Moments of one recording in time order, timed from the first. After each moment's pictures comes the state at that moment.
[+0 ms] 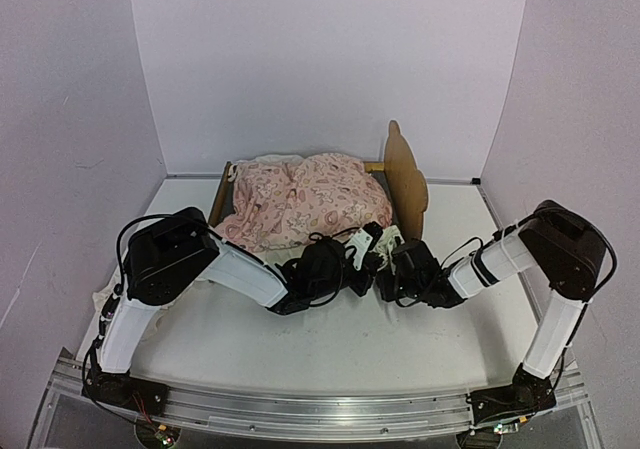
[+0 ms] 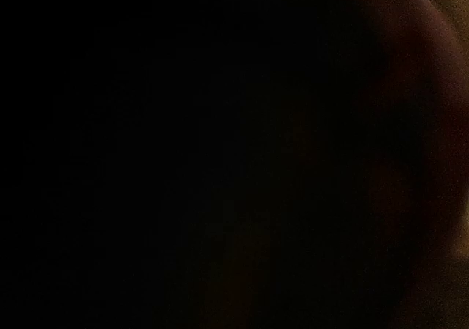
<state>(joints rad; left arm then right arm) -1.09 2.26 1.33 0.74 -0.11 -0.08 0.74 1.80 0.66 0.35 0.28 0.29</state>
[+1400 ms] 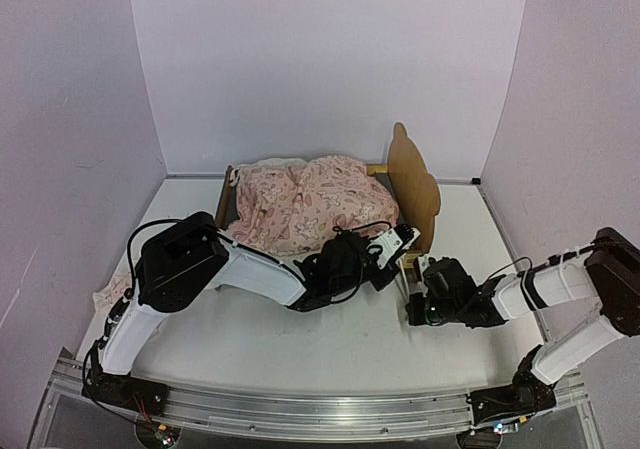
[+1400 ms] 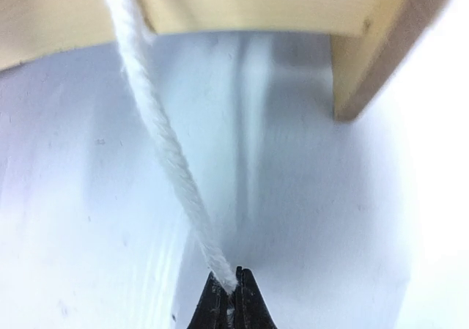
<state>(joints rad) -1.14 2.33 1.52 0.71 -0.11 0.25 0.75 1.45 0.40 0.16 0.15 0.54</state>
